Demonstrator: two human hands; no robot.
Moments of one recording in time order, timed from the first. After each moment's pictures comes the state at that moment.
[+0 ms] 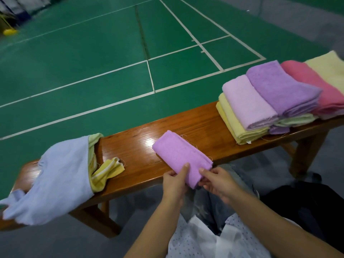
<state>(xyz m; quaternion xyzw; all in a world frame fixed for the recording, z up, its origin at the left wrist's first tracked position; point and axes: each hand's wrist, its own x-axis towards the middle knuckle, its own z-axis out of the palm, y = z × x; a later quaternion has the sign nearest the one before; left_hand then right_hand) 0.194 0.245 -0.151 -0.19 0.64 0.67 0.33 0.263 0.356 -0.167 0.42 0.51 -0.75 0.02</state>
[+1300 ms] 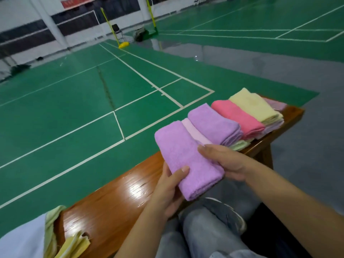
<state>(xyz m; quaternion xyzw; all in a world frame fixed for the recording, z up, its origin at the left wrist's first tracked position) 0.205 0.355 -0.053 0.17 0.43 0.73 0.51 0.305 0.501 -0.035 0.14 0.51 -0.85 -0.07</state>
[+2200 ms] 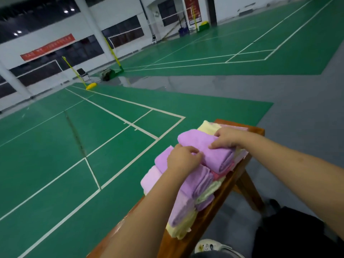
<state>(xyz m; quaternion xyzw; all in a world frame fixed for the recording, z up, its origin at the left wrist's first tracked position) 0.193 0.602 -0.009 0.54 0.82 0.16 0.11 0.331 0.724 -0.007 0.46 0.82 -0.34 -0.04</state>
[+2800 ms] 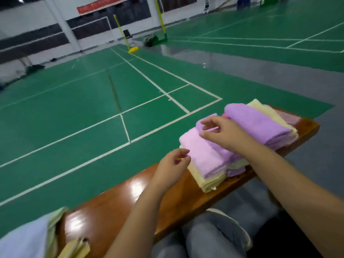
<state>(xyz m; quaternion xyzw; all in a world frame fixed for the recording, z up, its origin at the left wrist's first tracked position) 0.149 0.394 -0.026 0.38 0.80 0.41 0.21 0.259 0.548 0.013 0.25 0.81 -0.47 -0.23</state>
